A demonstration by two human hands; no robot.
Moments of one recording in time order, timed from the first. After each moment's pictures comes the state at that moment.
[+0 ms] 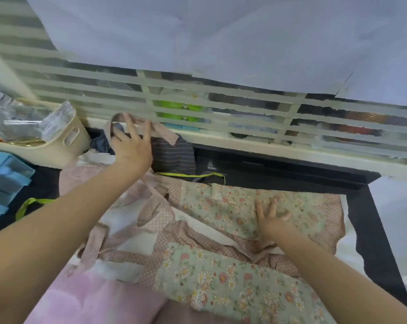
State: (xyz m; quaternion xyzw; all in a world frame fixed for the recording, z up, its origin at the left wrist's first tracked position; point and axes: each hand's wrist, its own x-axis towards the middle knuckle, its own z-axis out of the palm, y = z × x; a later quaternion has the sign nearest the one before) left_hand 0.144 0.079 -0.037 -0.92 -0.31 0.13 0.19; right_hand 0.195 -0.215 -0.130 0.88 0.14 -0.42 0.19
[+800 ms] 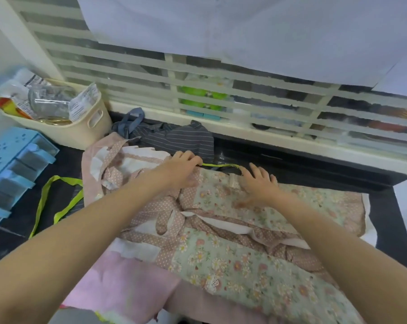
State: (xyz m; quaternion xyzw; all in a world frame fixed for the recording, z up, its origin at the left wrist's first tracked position) left_hand 0.105 0.063 -0.073 -0.98 -0.03 0.17 -0.09; right_hand 0.207 -0.147 -0.104 0.90 0.33 -0.29 0.02
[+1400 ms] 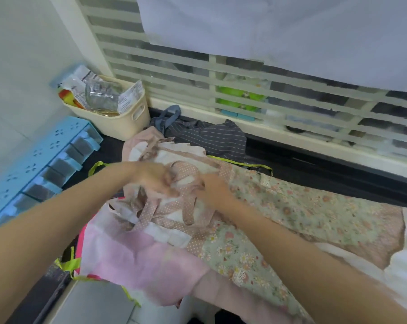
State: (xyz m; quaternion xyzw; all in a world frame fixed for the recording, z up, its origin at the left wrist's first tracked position) left_hand 0.010 0.132 -0.029 -0.88 -0.17 0.39 -0.22; right_hand 0.097 -0.028 -0.094 0.83 0.40 -0.31 -0.25
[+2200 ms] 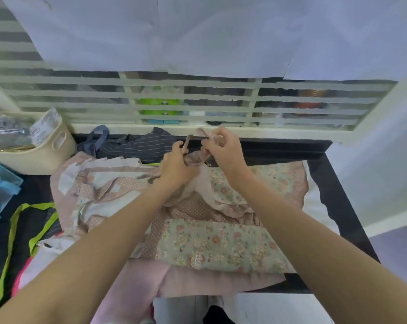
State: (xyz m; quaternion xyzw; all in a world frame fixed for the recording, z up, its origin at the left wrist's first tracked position) left_hand 0.110 -0.022 -0.062 -0.90 -0.20 -0.04 -0.37; right_hand 0.136 -0.157 0.002 0.76 0.12 -0.10 -0.63
